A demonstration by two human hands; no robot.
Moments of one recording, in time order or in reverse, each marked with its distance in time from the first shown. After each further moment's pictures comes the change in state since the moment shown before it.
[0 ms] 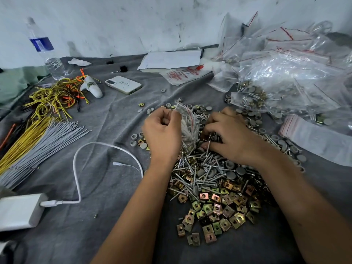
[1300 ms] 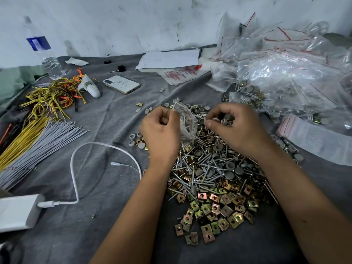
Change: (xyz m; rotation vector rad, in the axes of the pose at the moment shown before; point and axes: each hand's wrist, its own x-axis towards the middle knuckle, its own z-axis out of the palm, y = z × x) left_hand -0.001 0.002 0.001 -0.013 -0.019 -0.016; right_hand -0.005 -0.002 -0.011 0.500 0.318 0.084
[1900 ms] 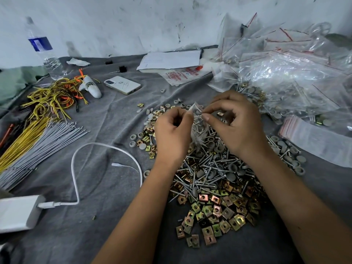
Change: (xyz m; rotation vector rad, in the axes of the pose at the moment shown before) left_hand -0.003 0.000 0.008 -0.030 -0.223 0.007; right_hand 0.006 -0.006 0.013 0.053 0.199 -0.126
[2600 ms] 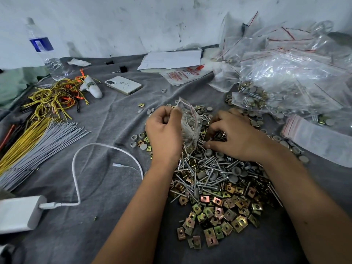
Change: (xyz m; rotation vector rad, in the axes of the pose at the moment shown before) left_hand 0.006 -0.003 -0.005 -0.168 0.182 -0.056; right_hand 0.003 0.006 -0.010 -0.531 -0.626 0.176
